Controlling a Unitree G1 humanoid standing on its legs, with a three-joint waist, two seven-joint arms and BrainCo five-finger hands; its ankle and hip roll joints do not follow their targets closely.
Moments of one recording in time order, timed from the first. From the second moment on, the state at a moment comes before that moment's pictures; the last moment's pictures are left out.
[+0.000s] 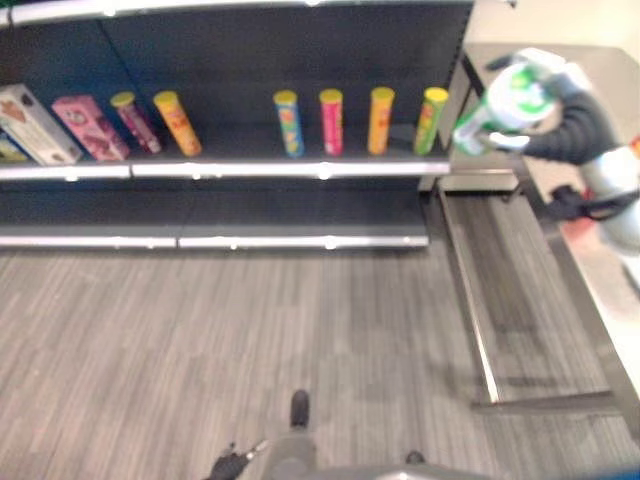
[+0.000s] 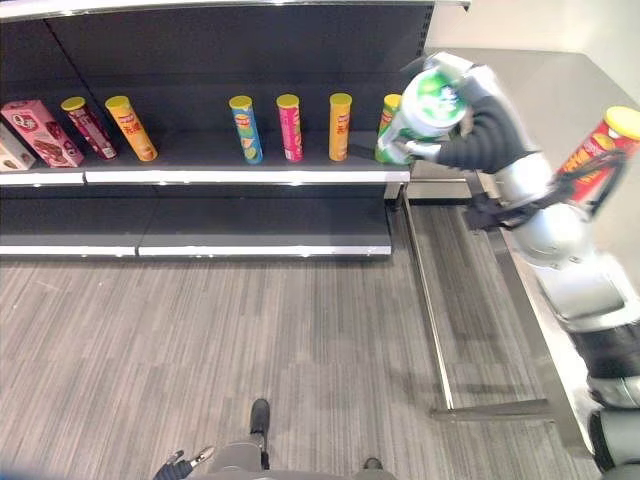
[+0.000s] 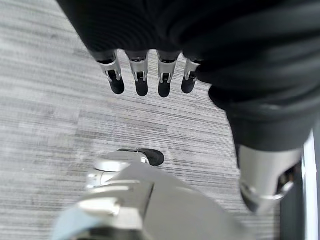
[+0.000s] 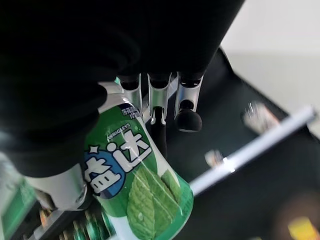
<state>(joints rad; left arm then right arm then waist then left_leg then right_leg) 0.11 0.22 -0.08 1.14 -0.25 -0.13 0.08 -0.66 -1.04 0.27 -0.04 0.08 -0.22 -0.10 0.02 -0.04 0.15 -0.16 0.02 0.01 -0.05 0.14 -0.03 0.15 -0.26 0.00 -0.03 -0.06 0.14</state>
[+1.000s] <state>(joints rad) 0.03 0.24 -0.22 1.15 -0.26 -0.14 0.04 -1.32 -1.21 0.73 0.59 0.14 -0.15 -0.12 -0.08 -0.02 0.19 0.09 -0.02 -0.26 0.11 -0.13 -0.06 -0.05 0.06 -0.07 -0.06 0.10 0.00</state>
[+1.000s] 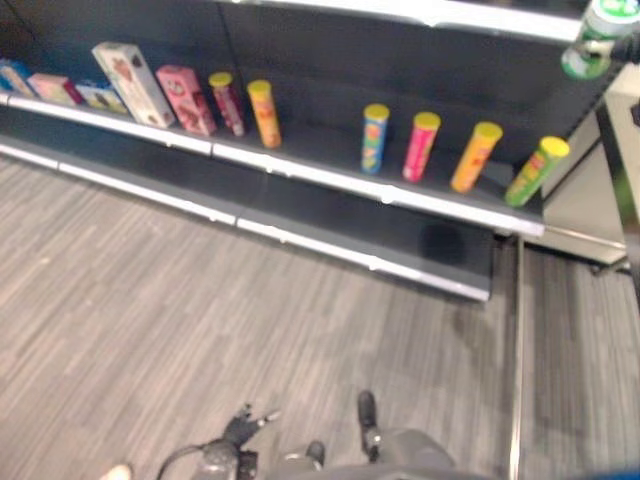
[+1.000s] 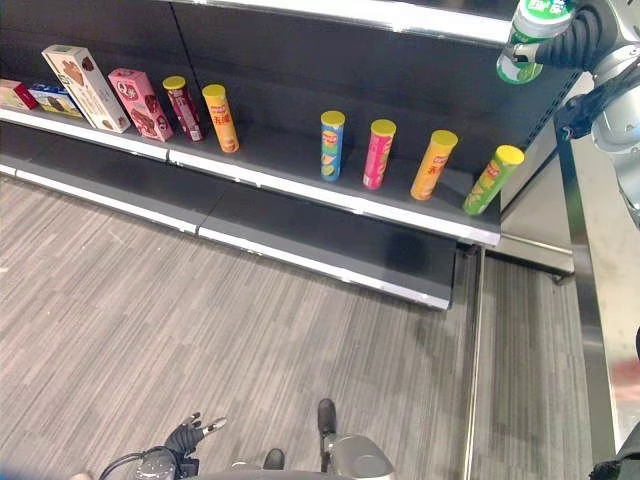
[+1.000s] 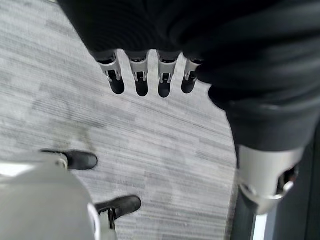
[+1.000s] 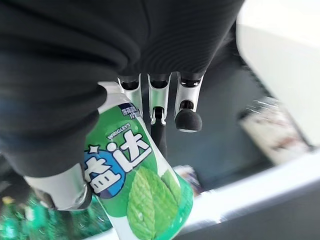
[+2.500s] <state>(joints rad) 0.11 0.27 -0.20 1.14 -0.26 -0.16 0.05 -1.48 -1.09 0.86 0.98 0.16 -0.11 -0.09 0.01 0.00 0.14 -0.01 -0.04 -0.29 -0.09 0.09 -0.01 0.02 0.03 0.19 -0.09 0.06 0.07</state>
